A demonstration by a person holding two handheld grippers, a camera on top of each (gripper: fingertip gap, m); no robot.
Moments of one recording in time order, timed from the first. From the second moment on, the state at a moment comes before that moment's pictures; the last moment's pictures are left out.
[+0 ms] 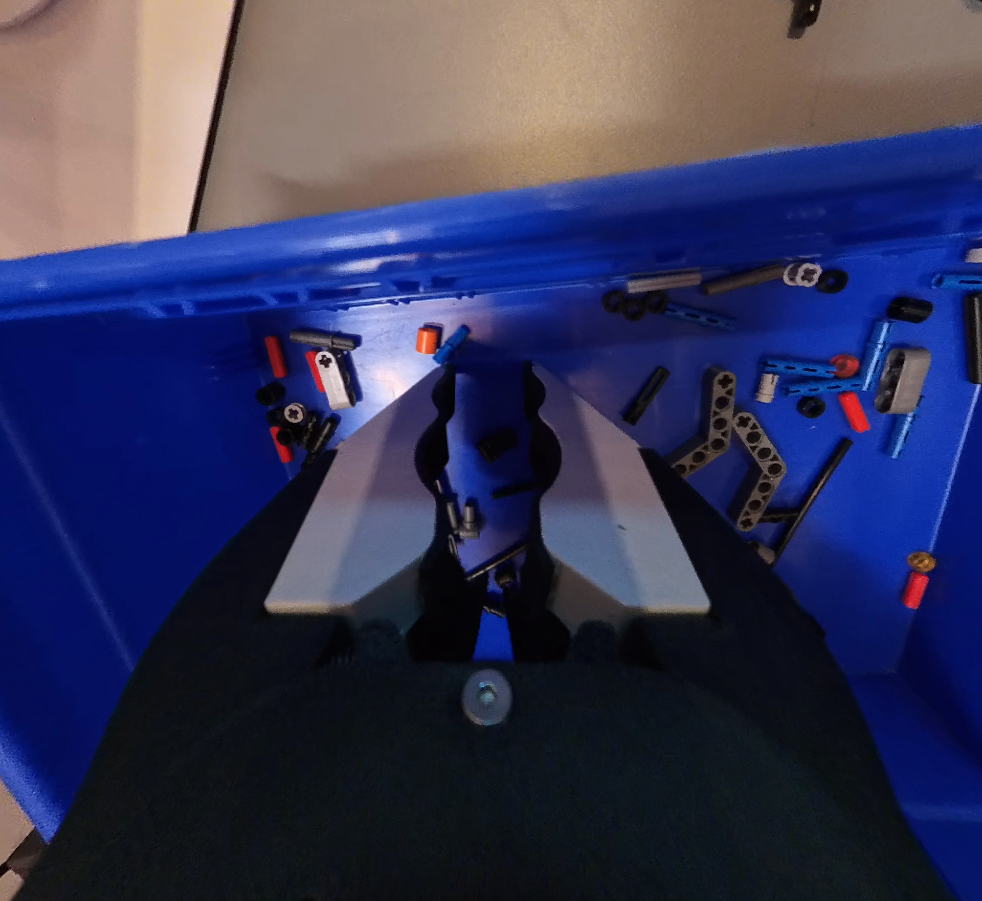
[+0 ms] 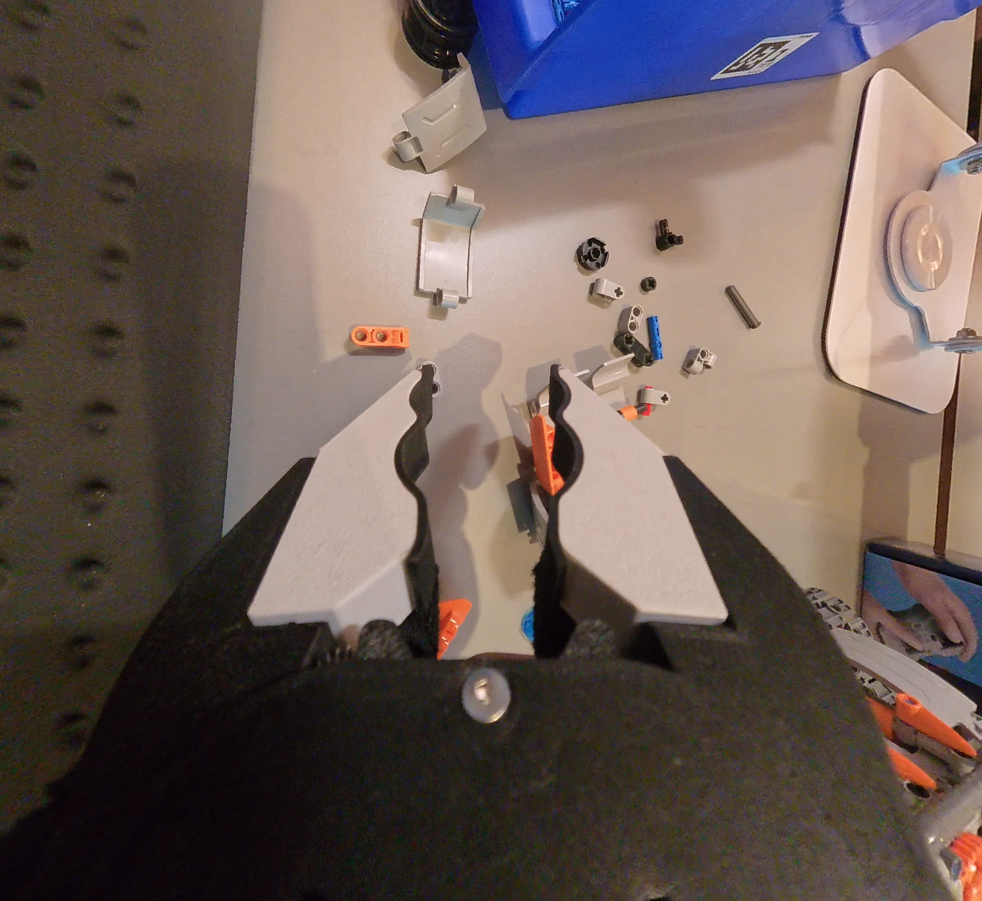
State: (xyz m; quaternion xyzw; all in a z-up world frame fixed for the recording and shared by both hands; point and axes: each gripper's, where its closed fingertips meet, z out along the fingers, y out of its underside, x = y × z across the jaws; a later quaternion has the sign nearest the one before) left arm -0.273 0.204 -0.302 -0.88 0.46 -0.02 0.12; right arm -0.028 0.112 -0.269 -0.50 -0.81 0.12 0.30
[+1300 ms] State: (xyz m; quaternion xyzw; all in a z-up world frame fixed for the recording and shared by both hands) left arm -0.268 0.214 -0.302 -0.87 0.46 -0.03 0.14; right arm -0.027 0.111 -0.269 -0.49 -0.81 0.11 0.30
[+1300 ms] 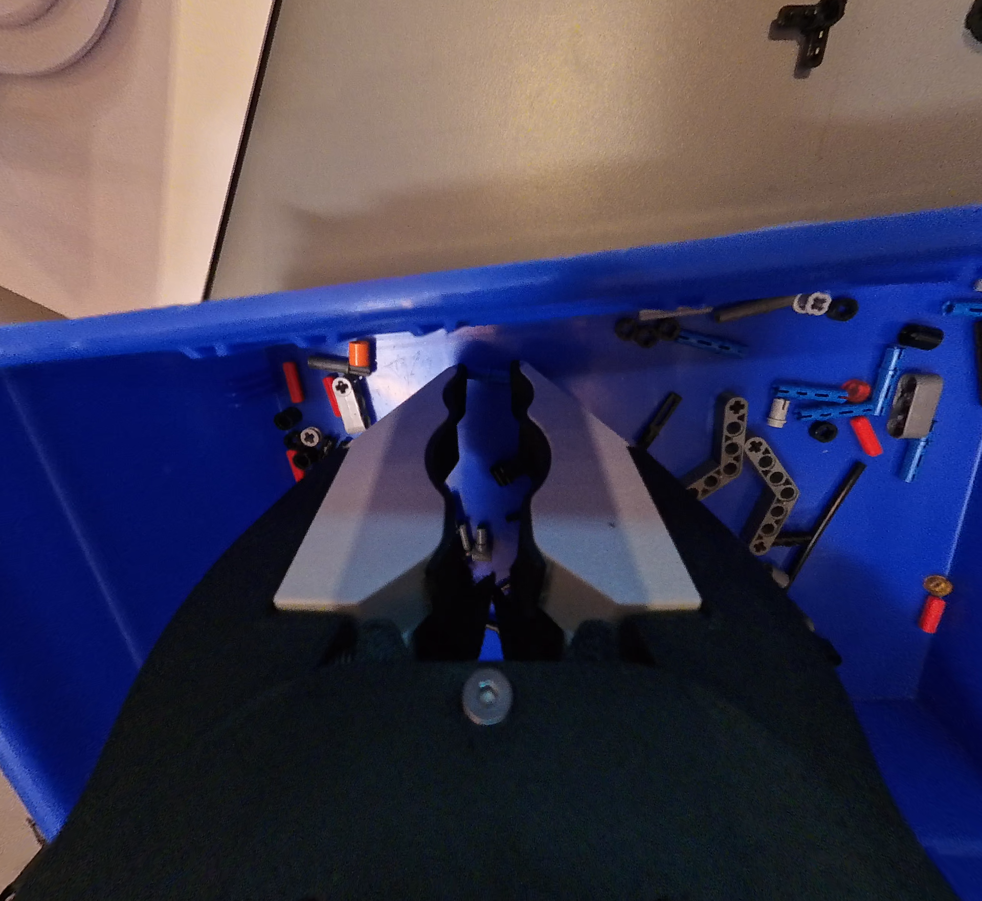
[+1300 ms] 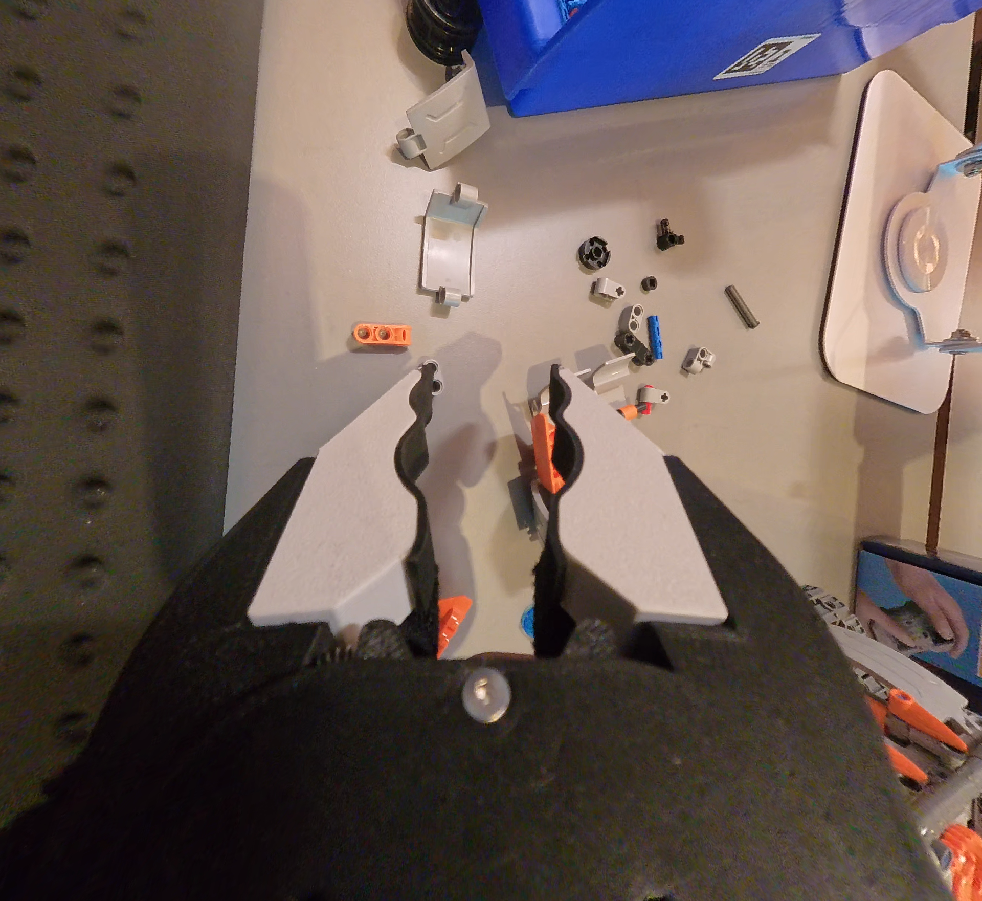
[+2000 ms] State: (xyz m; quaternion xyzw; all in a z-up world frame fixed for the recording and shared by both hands) left arm -0.252 0.196 -0.272 -0.86 0.48 -0.02 0.16; right arm -0.026 0.112 -0.271 -0.49 -0.81 0.11 0.30
